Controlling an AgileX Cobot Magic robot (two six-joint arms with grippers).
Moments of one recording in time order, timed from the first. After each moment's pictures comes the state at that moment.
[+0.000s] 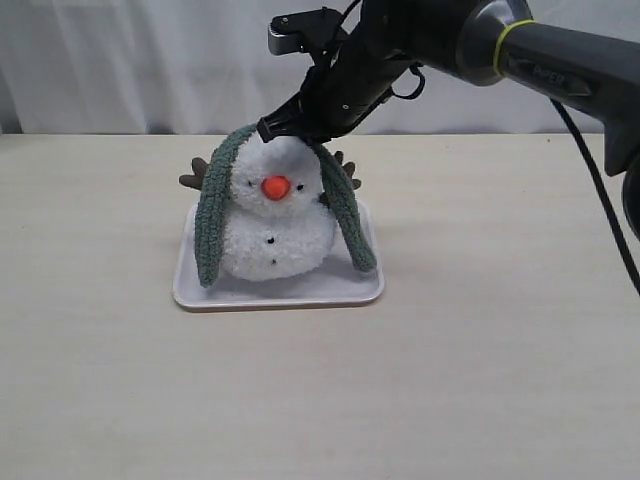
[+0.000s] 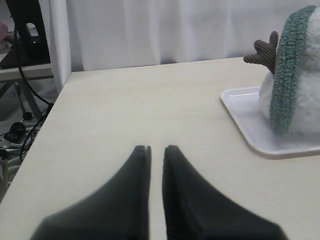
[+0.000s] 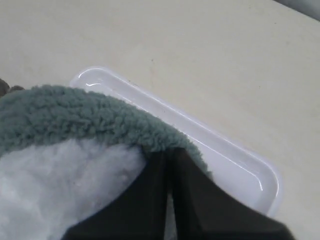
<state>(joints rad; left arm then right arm) -0.05 0.00 0.00 0.01 0.34 0.08 0.46 2.22 -2.01 0.16 0.84 -0.17</state>
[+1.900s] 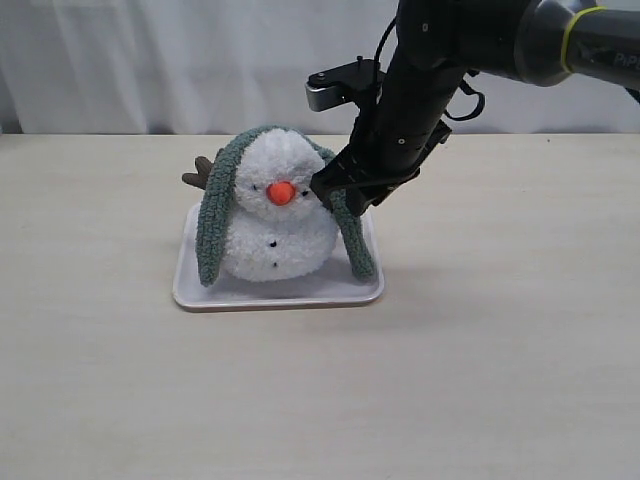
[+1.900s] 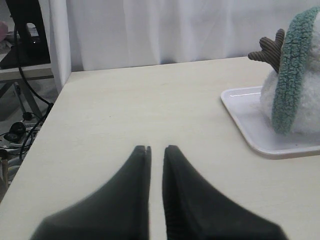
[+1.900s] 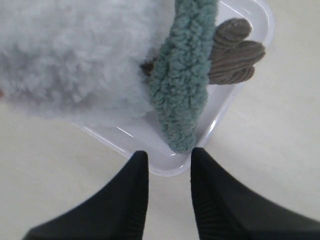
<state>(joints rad) -0.05 0.00 0.00 0.01 0.34 0.08 0.46 2.04 -1.73 0.05 1.06 -0.14</state>
